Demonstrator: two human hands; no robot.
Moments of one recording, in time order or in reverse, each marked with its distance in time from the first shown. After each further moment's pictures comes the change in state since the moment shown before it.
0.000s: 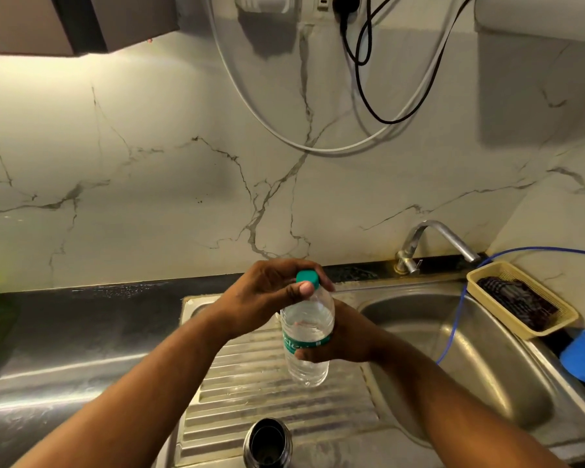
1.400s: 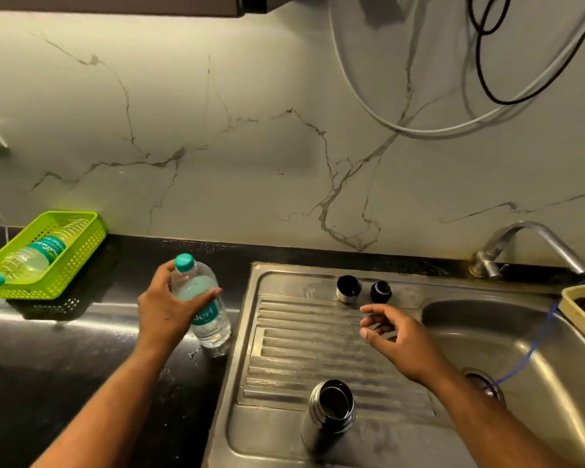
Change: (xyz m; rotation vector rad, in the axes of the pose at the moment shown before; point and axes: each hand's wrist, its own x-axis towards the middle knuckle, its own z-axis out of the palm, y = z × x) left_hand -0.200 -0.089 -0.095 0.578 1.149 -0.400; right_hand -0.022 0.015 0.057 0.094 0.176 0.186
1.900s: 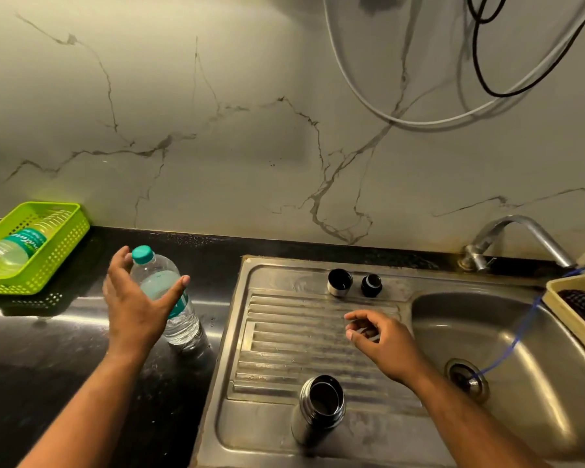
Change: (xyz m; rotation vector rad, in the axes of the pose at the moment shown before) left_hand 0.004 -0.020 -0.004 0.111 0.177 -0.001; right_hand 0.001 0.012 0.016 -0.002 -0.011 0.056
